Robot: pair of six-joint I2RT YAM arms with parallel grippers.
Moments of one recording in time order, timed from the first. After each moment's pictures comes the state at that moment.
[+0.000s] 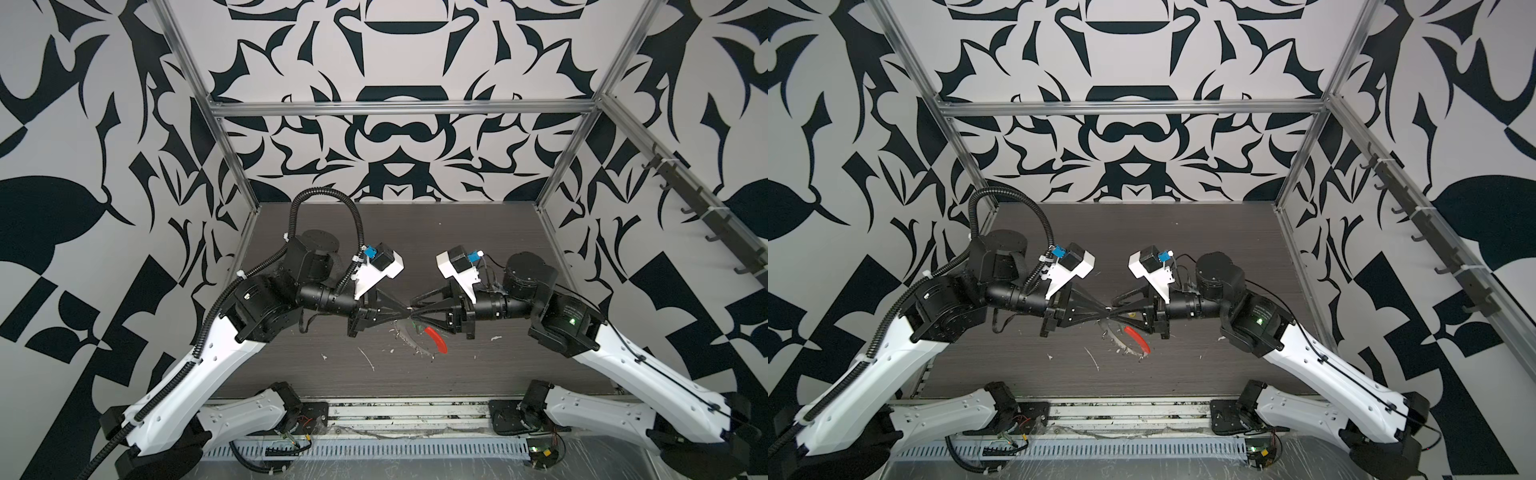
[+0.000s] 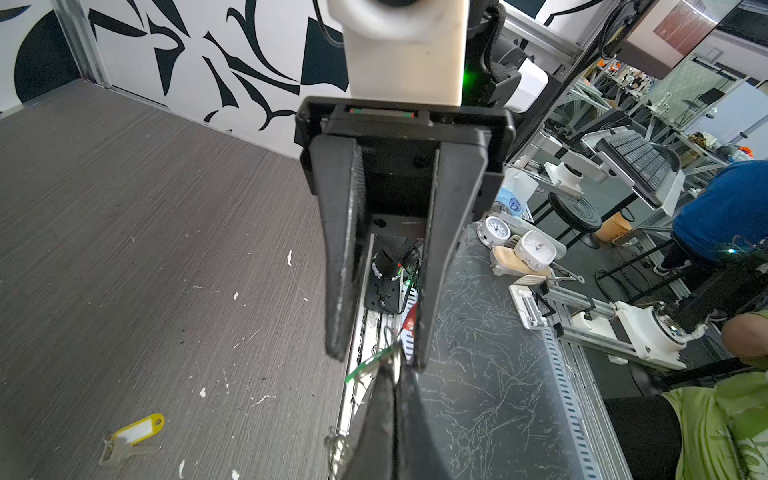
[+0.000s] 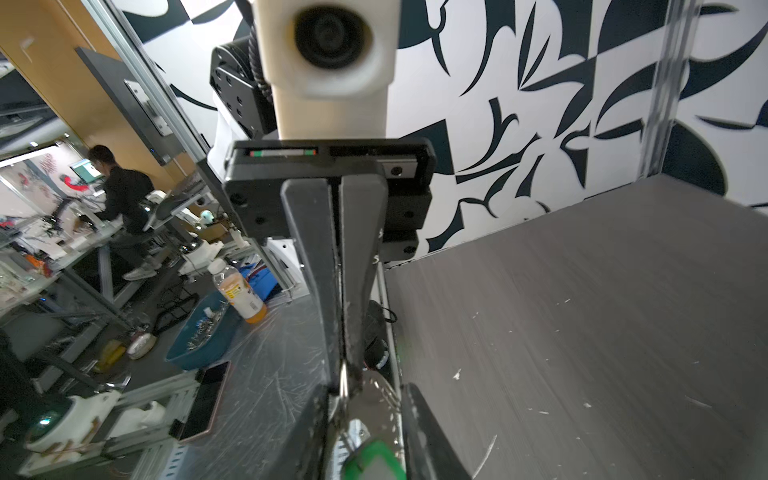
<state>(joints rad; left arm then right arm) -0.84 1.05 1.42 -0.86 0.79 -0.01 0.88 0.96 1.12 -0.29 -0.70 0.26</state>
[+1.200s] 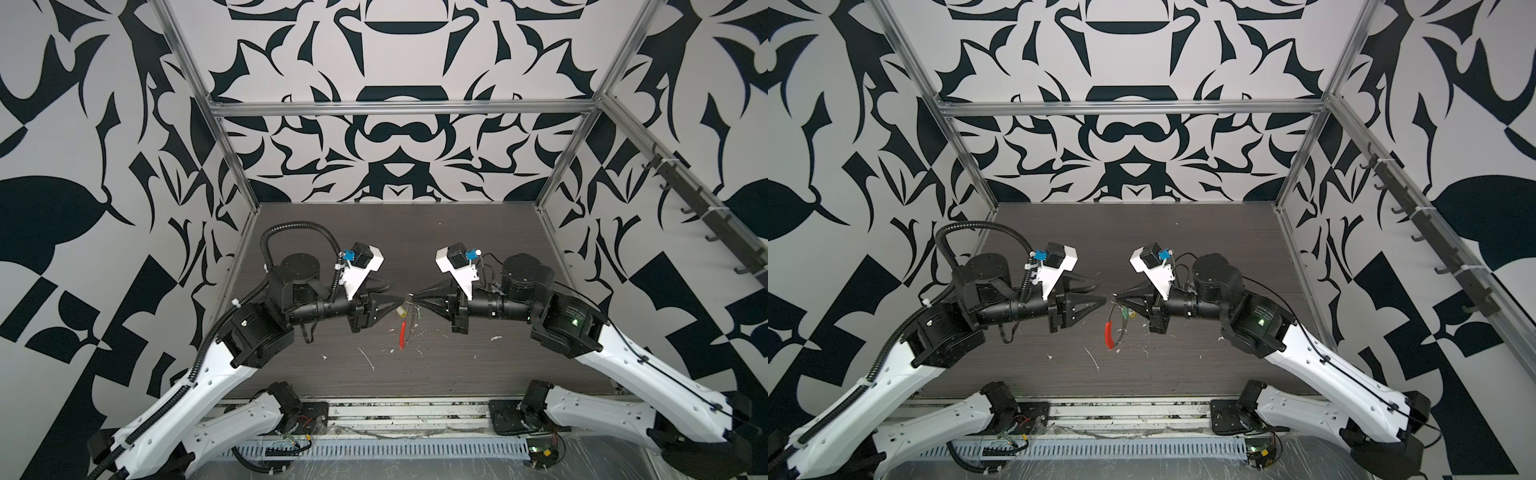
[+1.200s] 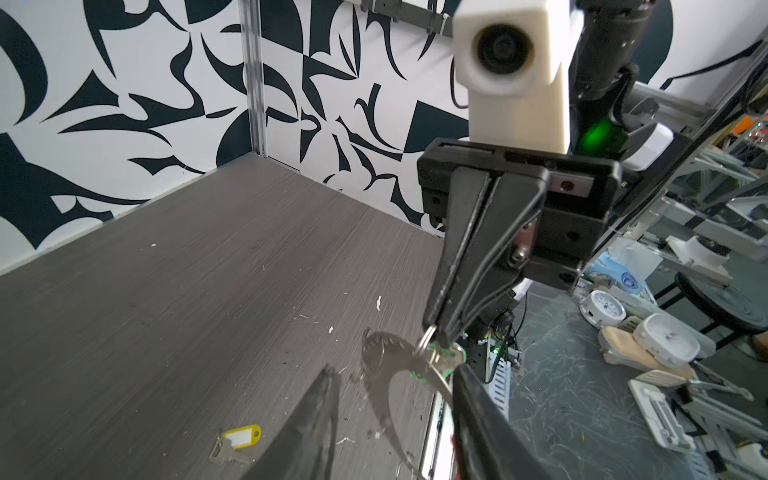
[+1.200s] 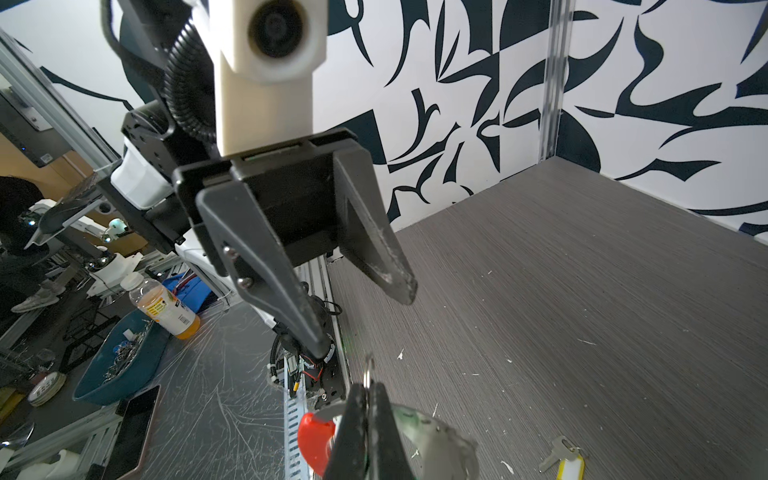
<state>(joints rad) -0.84 0.87 1.12 -0.49 0.49 -0.12 0.91 0.96 1.13 -0.39 -0.49 0.21</state>
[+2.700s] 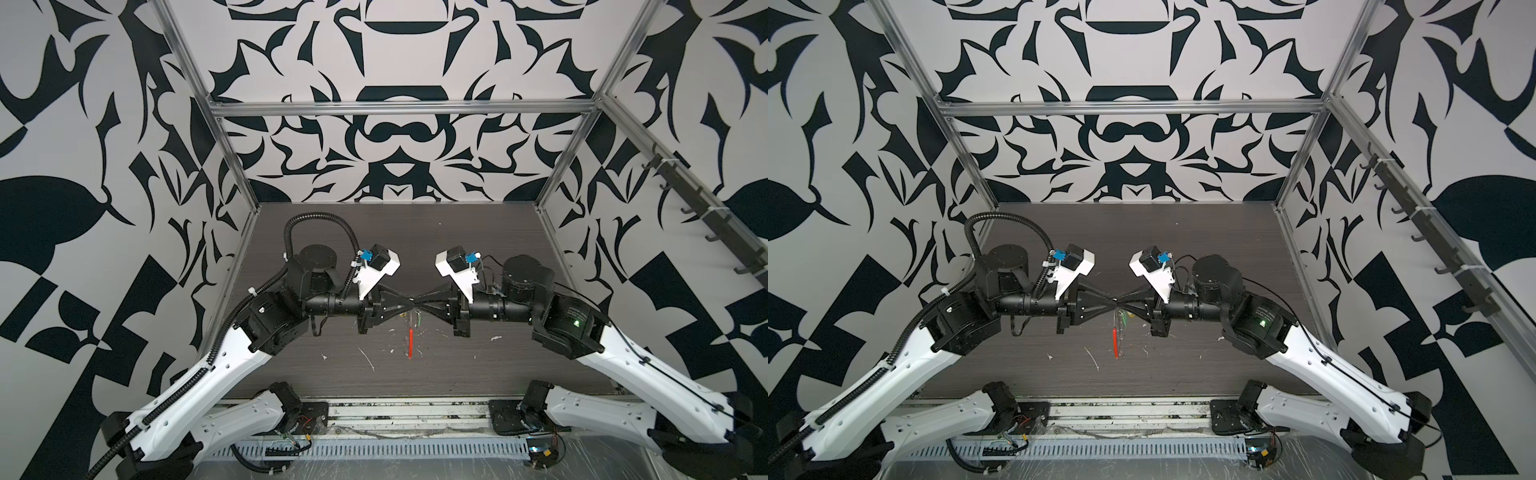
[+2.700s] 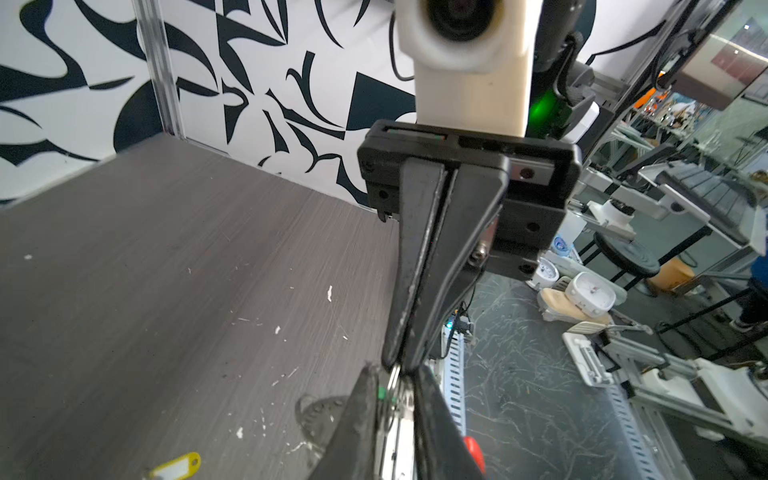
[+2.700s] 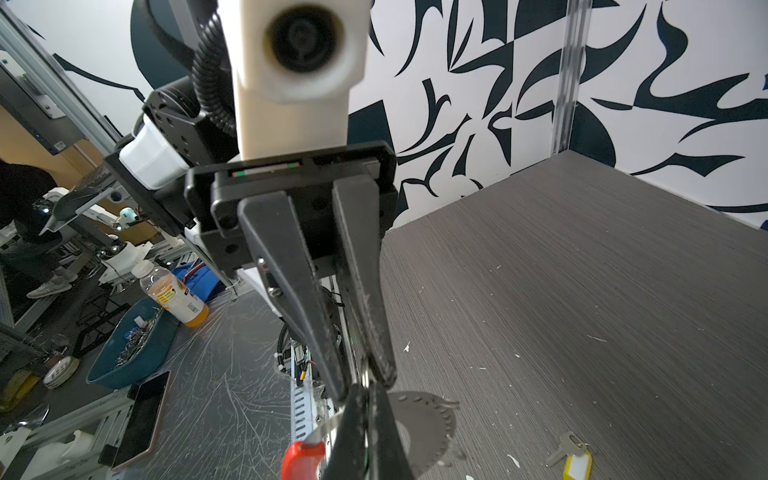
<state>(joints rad) -0.84 0.96 1.15 -0.49 0.68 -0.10 0.91 0.95 1.13 -0.41 -0.50 0.21</state>
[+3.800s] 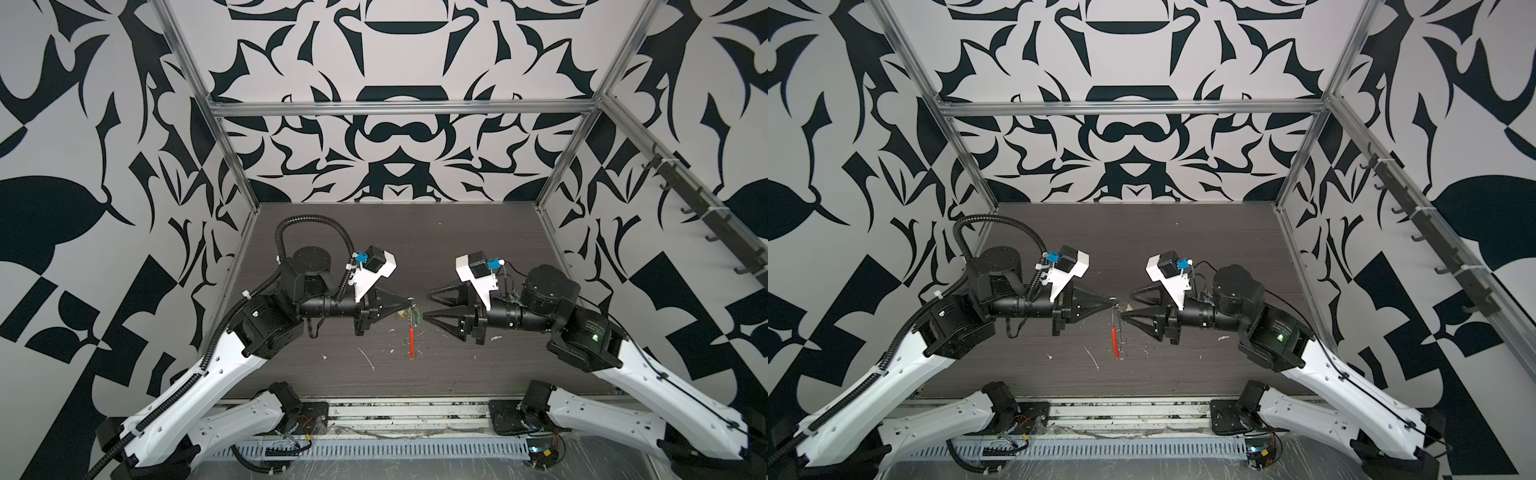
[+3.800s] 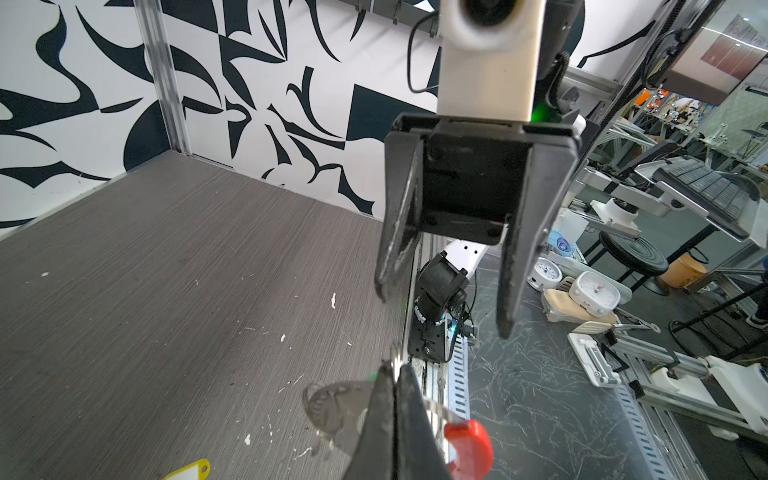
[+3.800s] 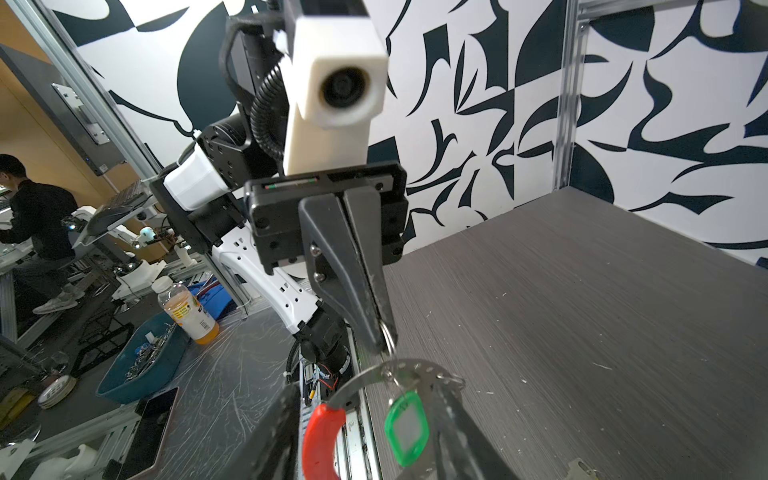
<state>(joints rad) -0.84 0.93 1.16 -0.49 0.68 -0.08 0.91 0.85 1.05 -0.34 -0.51 0.24</state>
